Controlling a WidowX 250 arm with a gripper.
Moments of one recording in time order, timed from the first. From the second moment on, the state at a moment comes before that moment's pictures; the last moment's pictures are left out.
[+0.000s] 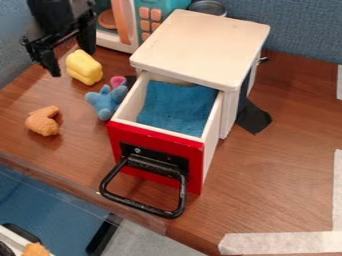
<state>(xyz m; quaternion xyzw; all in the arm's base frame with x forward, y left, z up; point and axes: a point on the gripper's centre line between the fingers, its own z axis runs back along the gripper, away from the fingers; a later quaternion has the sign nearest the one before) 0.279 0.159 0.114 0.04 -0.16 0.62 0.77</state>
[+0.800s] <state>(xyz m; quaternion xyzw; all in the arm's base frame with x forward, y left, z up) 0.298 0.153 0.071 0.04 -0.14 0.64 0.76</state>
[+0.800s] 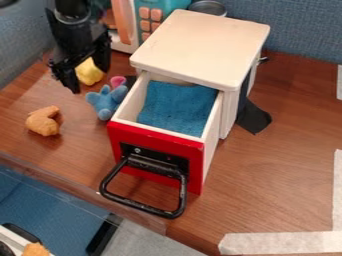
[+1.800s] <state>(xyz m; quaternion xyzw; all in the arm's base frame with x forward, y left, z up) 0.318 0.153 0.025 0.07 -0.13 0.65 0.74</state>
